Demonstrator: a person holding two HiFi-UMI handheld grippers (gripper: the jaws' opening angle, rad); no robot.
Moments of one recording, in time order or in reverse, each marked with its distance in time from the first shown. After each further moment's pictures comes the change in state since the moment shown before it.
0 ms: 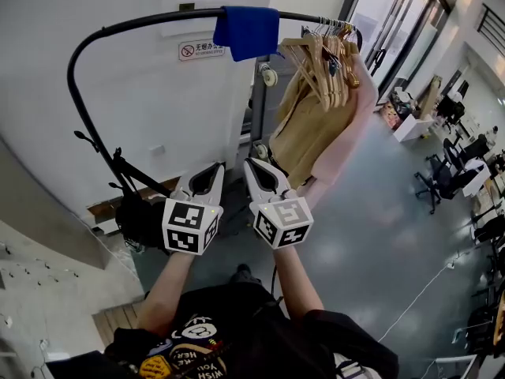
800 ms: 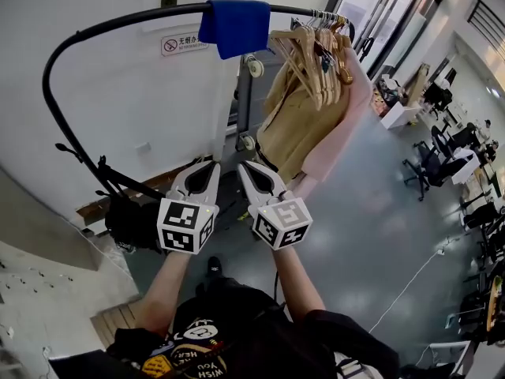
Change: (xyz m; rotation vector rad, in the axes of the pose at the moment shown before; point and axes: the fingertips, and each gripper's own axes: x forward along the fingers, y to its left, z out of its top) left arm 0.036 0.009 -0.002 -0.051 0.004 -0.069; right arm 0.016 -0.021 -0.013 0.039 0.043 0.007
